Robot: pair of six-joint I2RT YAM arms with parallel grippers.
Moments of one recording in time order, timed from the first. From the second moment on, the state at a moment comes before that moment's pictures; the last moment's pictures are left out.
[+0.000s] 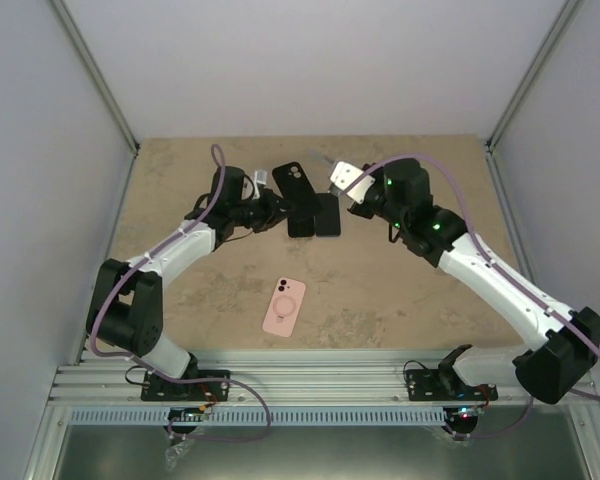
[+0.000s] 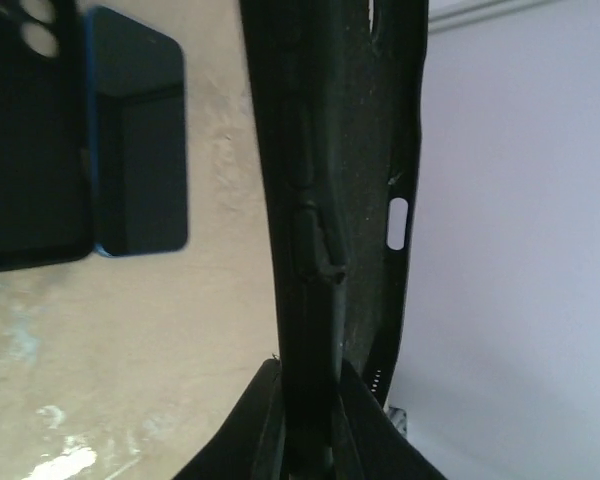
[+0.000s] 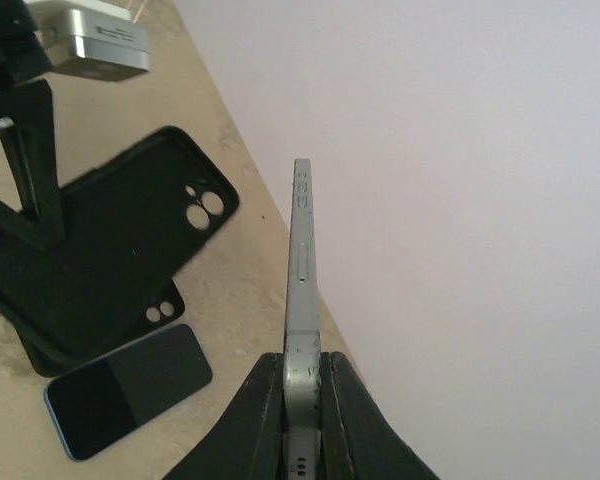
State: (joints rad) left arm -0.37 1.56 1.01 0.00 0.66 -0.94; right arm 0.67 1.31 1.21 -0.21 0.08 -0.79
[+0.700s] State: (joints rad) left arm -0.19 1.56 1.11 -0.12 0.65 -0.80; right arm 0.42 1.24 1.02 -0.25 -0.10 -0.69
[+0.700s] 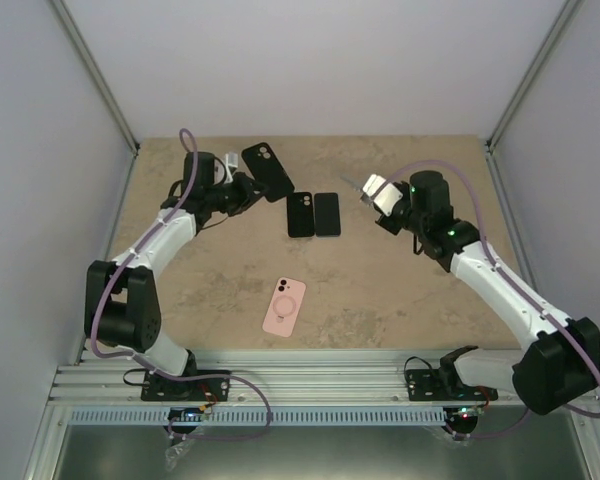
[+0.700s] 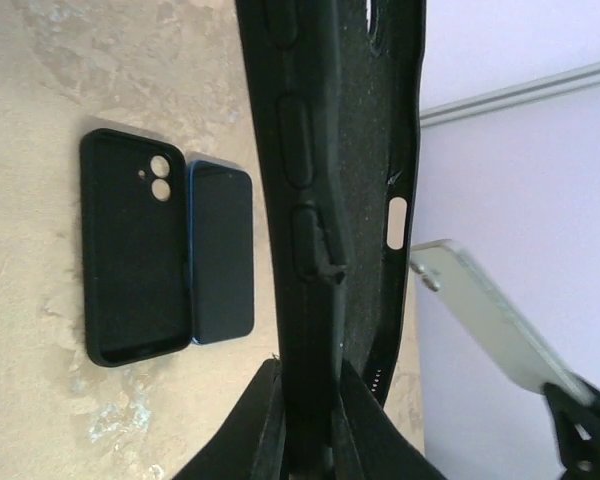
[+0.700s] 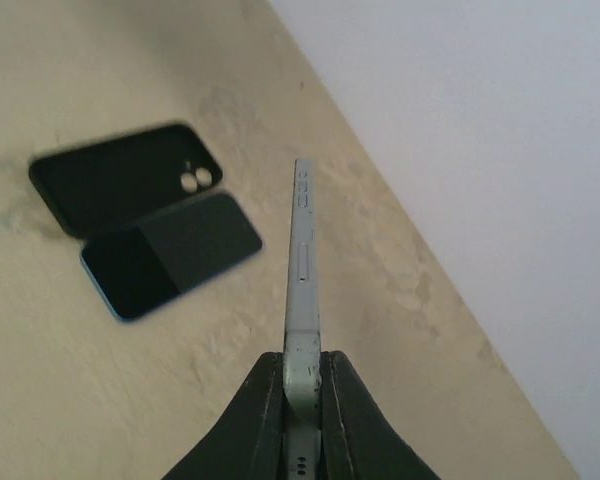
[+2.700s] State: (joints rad) left arm -0.17 1.53 1.12 -0.15 0.63 -0.77; right arm 0.67 1.85 0.54 0.86 0.52 -1.22
